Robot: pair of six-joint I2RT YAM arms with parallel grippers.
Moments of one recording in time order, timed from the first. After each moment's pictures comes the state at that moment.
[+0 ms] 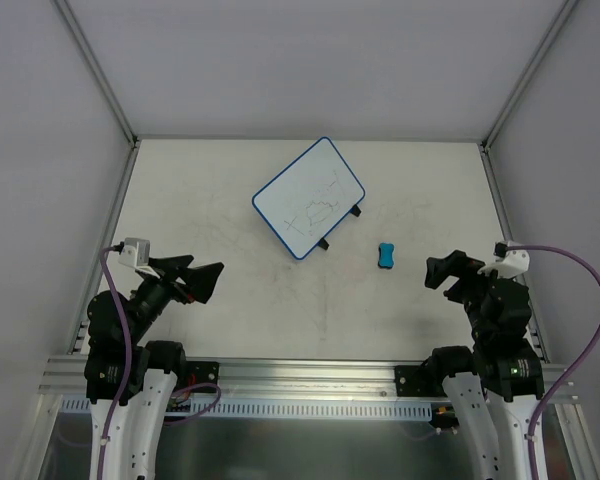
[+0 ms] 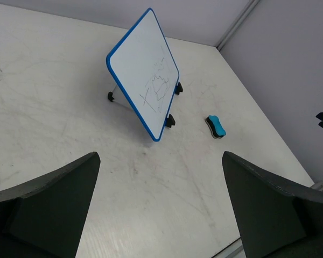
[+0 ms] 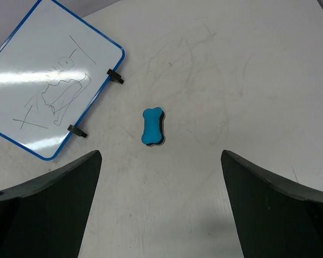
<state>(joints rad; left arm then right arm) -0.03 0.11 0.57 -0.47 0.44 -0.47 0.12 0.24 0.65 -0.70 0.10 0.39</state>
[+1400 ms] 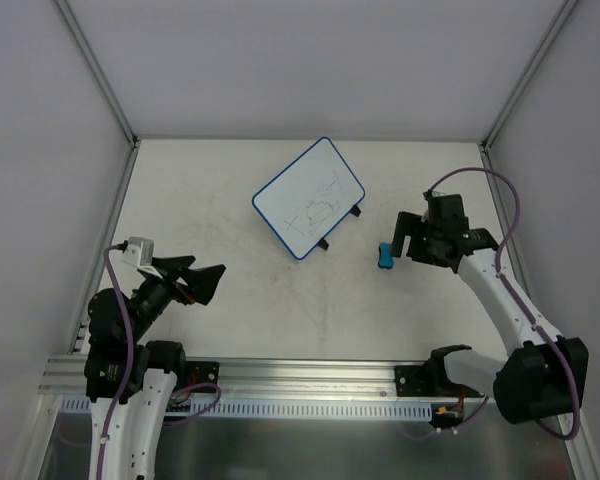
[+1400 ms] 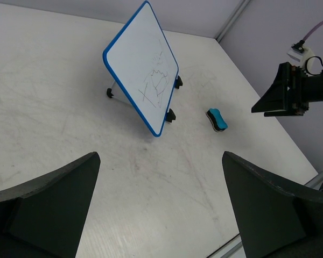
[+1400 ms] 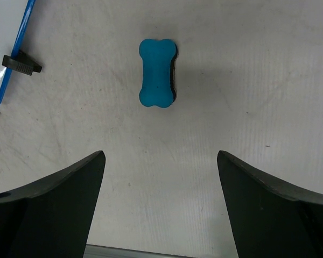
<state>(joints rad) -0.03 0.12 0.57 -0.48 0.47 -0.44 0.20 1.12 0.89 -0.70 -0.03 0.36</state>
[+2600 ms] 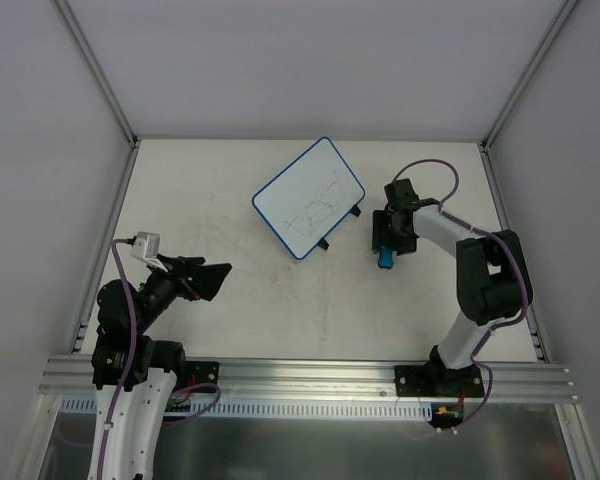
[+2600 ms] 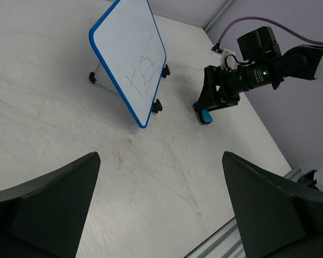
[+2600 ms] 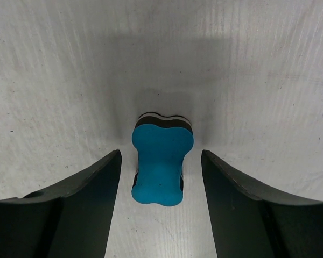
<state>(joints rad) -0.03 0.17 0.50 -0.41 0.52 -0.54 0.29 1.73 1.09 -0.56 0.06 0.30</state>
